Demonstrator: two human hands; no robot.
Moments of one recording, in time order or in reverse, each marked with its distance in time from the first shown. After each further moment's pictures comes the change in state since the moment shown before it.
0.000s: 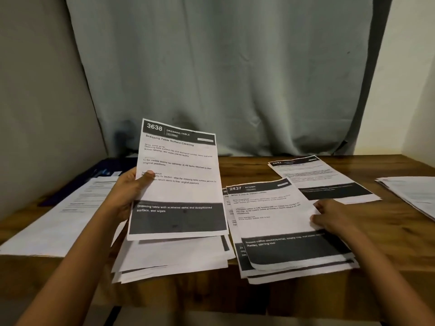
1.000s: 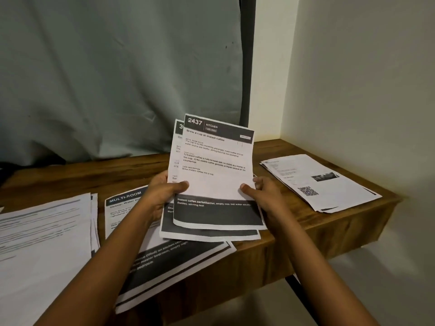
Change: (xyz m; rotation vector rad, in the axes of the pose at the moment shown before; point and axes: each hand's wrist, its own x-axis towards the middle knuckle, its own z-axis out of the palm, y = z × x) left_hand 0.000 -0.053 0.303 -0.008 -0.434 -0.164; right_hand -0.008 0.084 -0.062 0.727 0.239 0.021
